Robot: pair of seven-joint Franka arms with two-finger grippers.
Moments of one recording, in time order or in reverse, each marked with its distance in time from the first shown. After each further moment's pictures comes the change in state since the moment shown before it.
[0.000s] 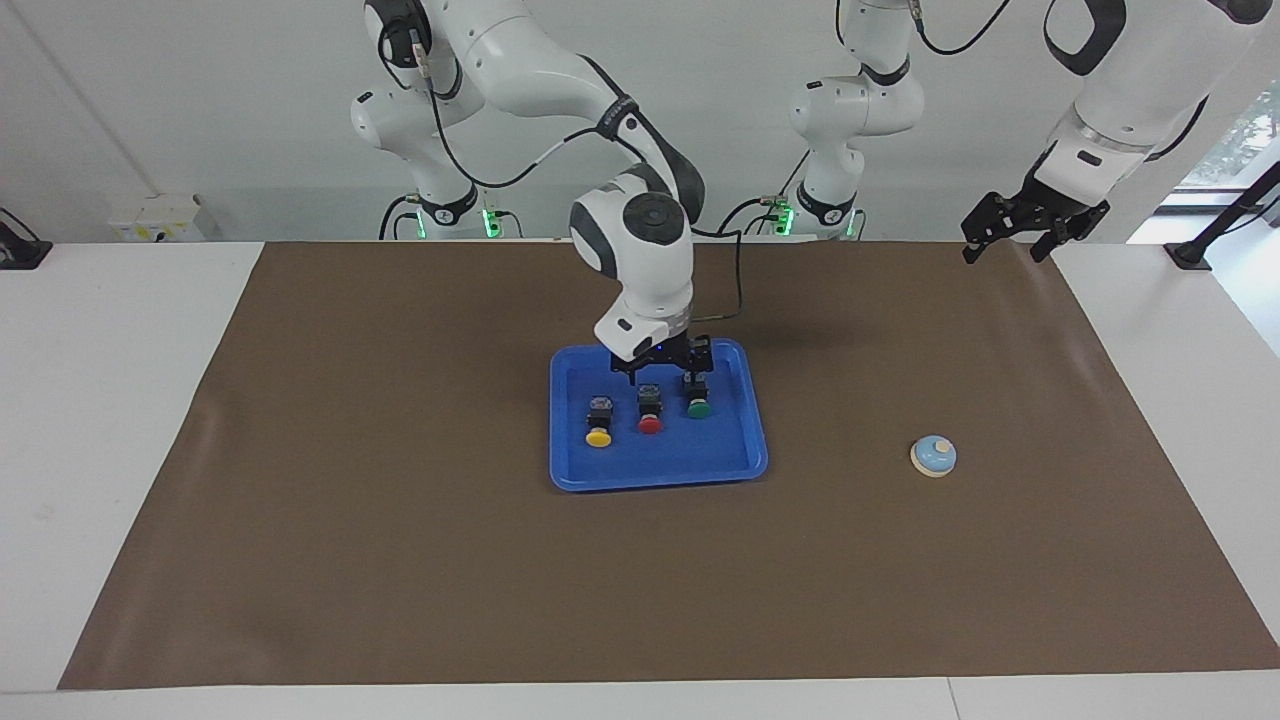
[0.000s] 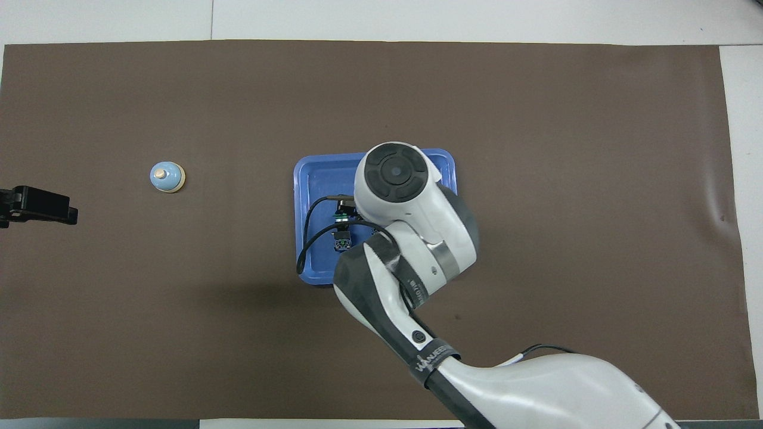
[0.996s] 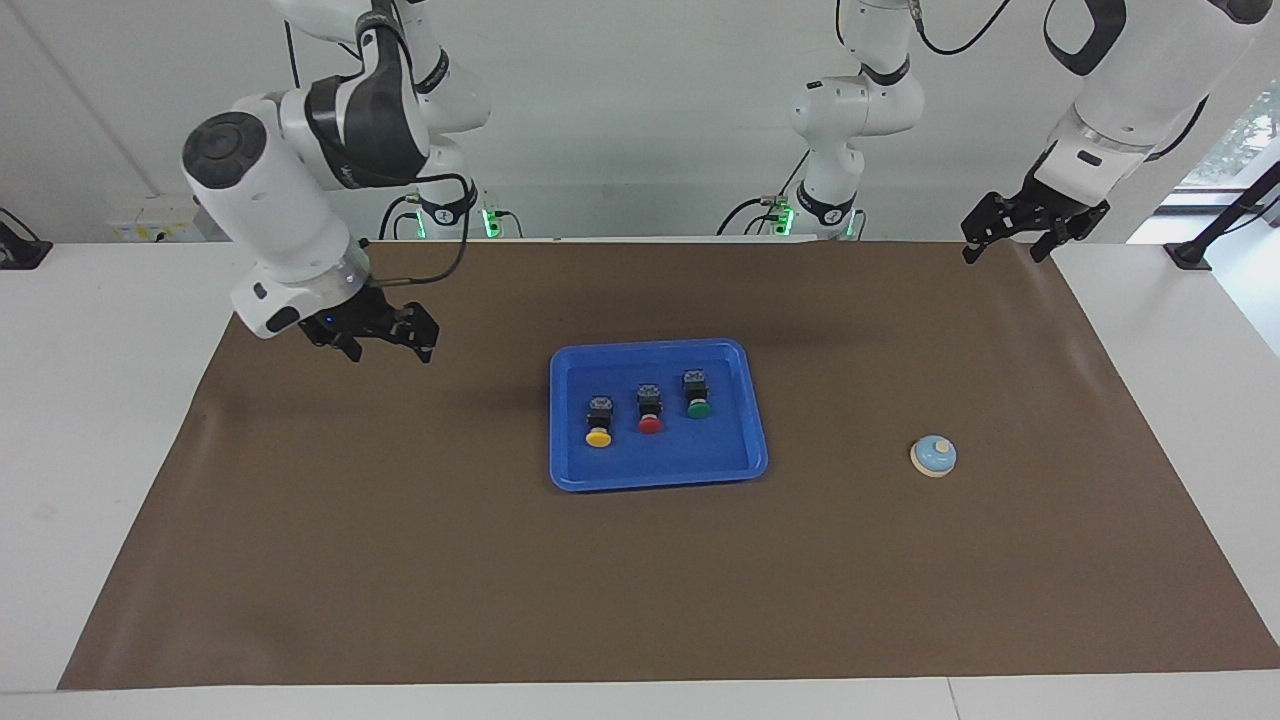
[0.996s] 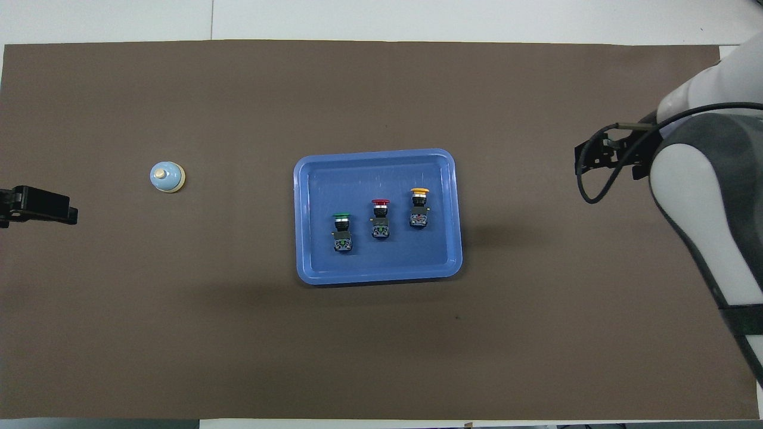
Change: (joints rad) left arm 0.000 0.000 0.000 0.000 0.000 0.000 0.000; right arm -0.557 -0.272 -0.002 0.003 0.000 -0.407 -0.603
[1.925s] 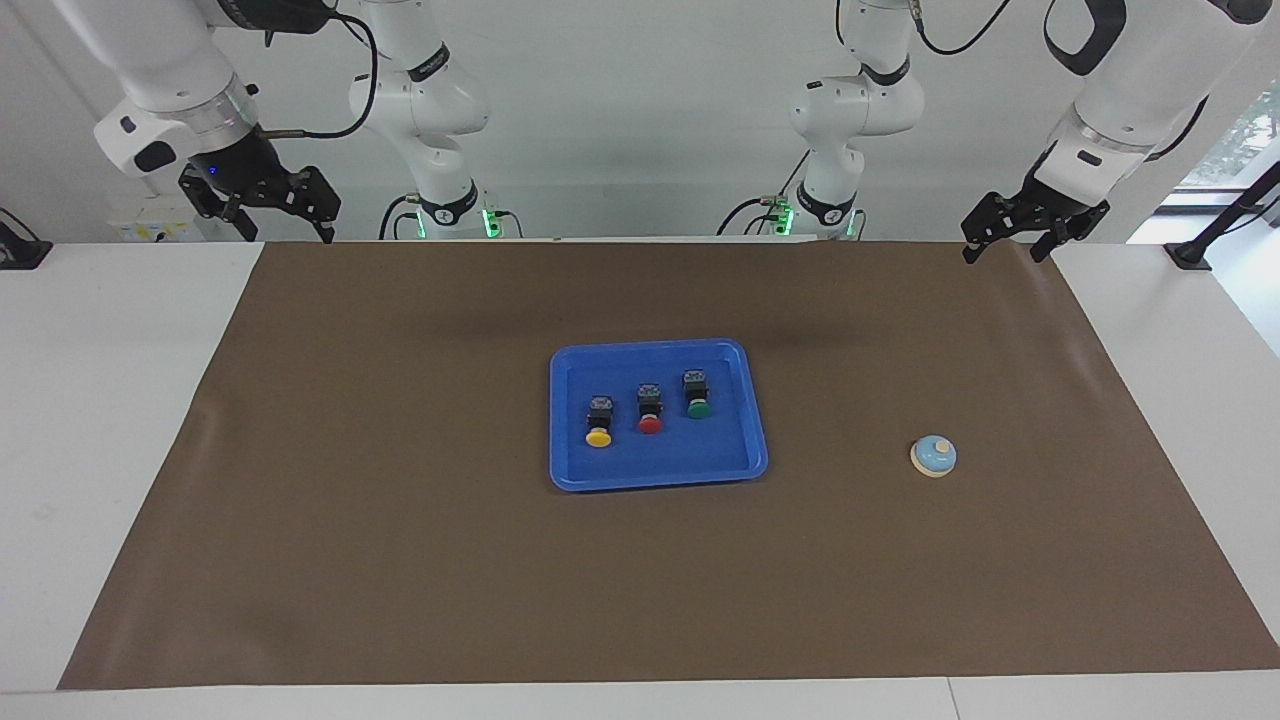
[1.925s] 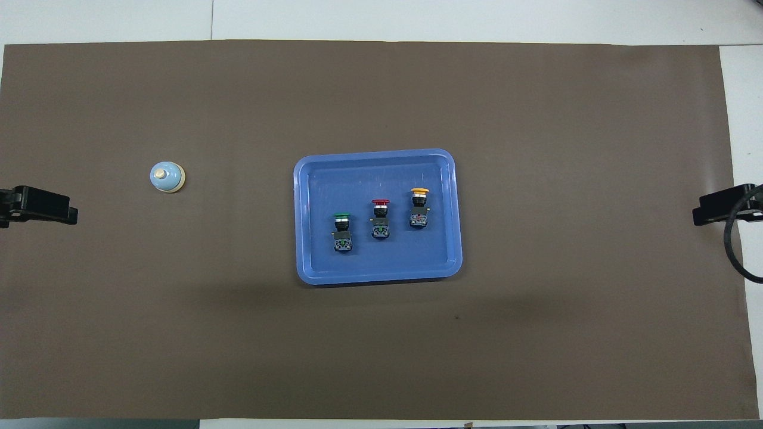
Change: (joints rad) left arm 0.000 0.000 0.000 0.000 0.000 0.000 0.000; right arm -0.102 -0.226 0.012 -0.009 -0.101 -0.209 -0.096
